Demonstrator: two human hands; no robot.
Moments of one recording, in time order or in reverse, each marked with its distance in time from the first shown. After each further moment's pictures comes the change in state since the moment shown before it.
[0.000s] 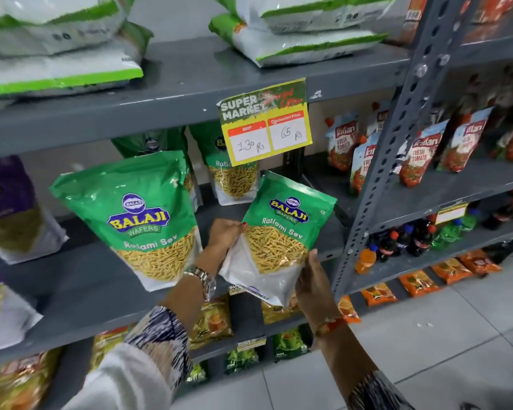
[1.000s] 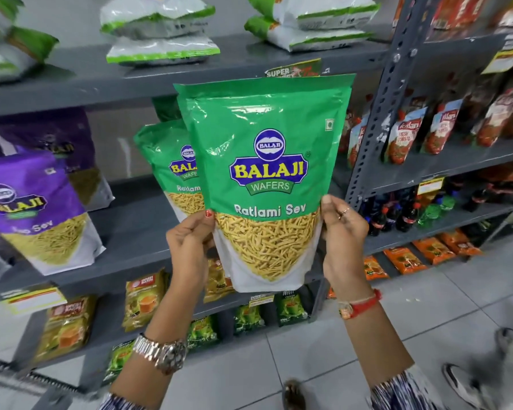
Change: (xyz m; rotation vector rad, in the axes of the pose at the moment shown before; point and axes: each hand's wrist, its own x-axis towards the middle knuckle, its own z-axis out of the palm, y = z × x) left_hand -0.255 -0.036 -0.134 -0.755 0.062 0.414; right_hand -0.223 -0.069 0.035 0.177 0.085 -0.621
